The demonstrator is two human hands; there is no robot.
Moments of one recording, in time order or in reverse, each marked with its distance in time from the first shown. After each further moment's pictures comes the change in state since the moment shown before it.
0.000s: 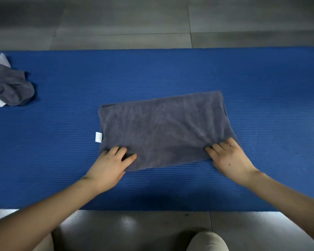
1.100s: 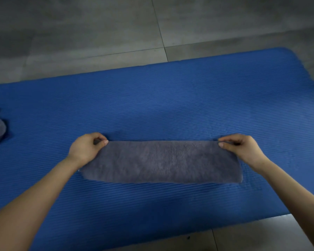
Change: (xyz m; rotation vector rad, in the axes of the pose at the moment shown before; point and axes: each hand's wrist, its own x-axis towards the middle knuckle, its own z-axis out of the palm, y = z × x) left_hand 0.097 -0.089 -0.021 -0.632 0.005 -0.590; right_hand -0.004 0.059 -0.010 1.135 -0.065 1.162
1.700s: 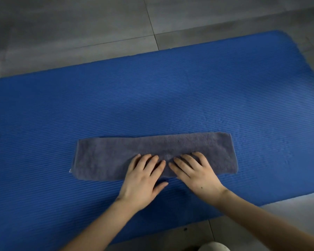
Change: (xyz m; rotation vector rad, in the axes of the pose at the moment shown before) left_hand -0.098 0.080 0.115 0.462 0.106 0.768; right_hand -0.068 0.007 0.107 -0.990 0.169 -1.046
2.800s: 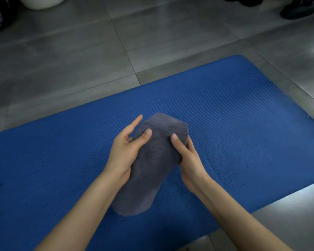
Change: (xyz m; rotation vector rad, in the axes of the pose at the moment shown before) left_hand 0.096 0.006 -0.162 -1.653 0.183 -0.603; right_hand 0.082 0.019 -0.101 2.000 0.476 1.131
